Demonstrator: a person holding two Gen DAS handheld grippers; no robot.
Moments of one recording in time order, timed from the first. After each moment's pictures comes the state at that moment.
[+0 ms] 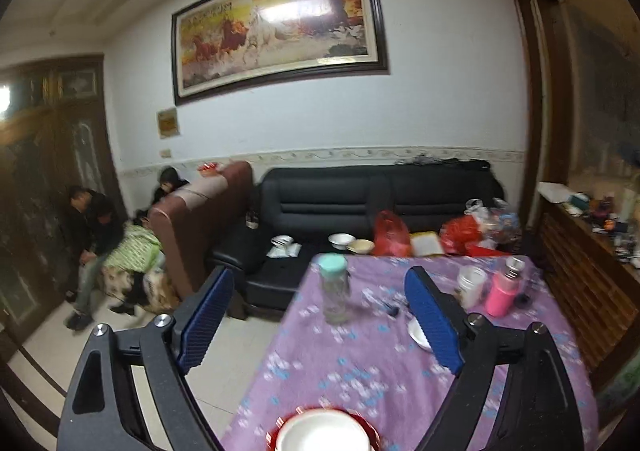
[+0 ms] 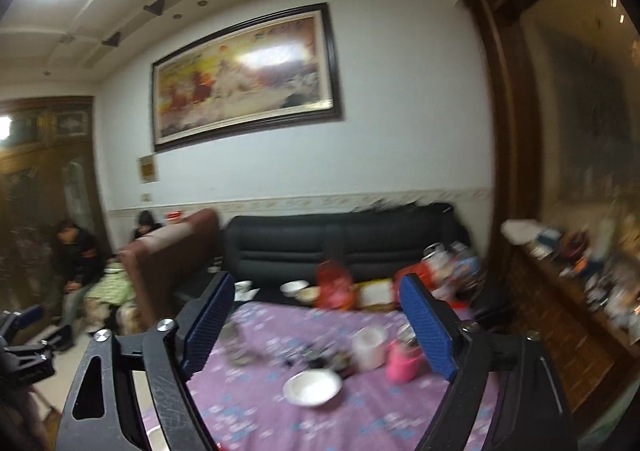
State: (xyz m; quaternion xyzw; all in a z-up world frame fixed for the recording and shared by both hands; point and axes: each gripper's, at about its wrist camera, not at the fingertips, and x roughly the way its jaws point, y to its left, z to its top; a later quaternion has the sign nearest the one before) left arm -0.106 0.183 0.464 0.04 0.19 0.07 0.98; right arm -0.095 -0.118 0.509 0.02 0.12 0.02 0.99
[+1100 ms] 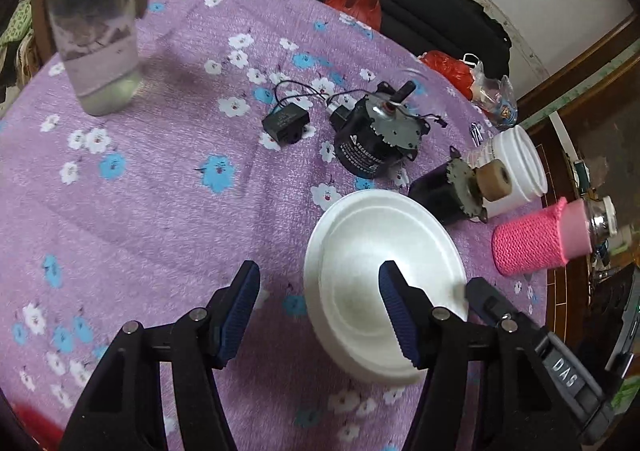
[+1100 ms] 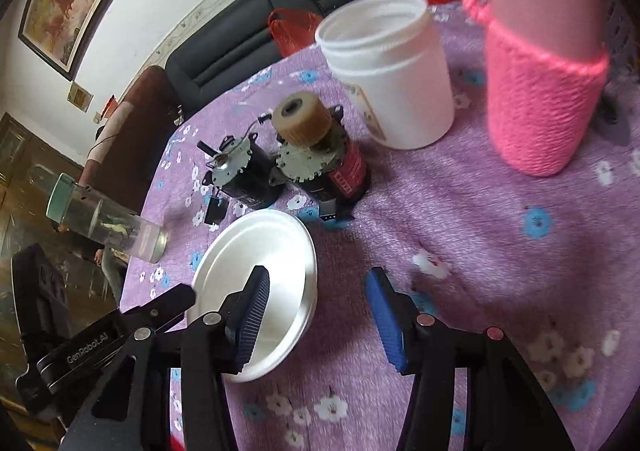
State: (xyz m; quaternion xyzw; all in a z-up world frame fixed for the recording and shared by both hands) left arm 0.248 0.084 0.057 -0.21 0.55 -0.06 0.81; right arm 0.238 -0.155 0.058 0.24 0.49 0.10 0.83
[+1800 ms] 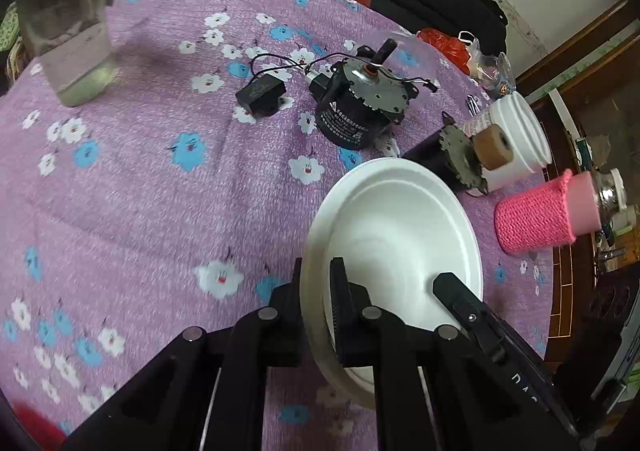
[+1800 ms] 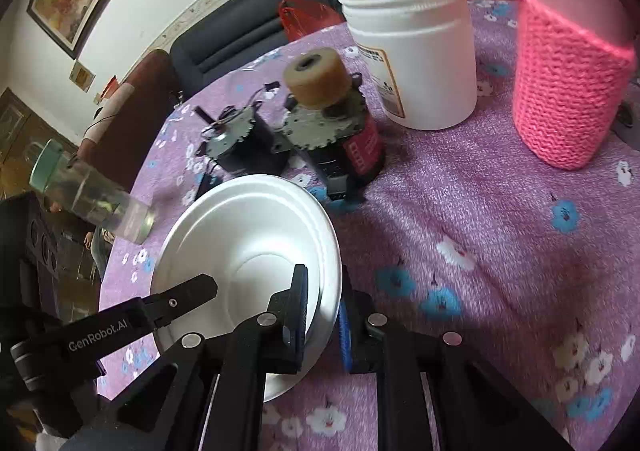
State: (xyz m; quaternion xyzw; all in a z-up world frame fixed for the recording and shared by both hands) left arm 0.241 0.065 0.056 -0.18 0.57 -0.07 0.80; right arm 0.225 -0.128 0.050 0.19 0.48 0.10 0.85
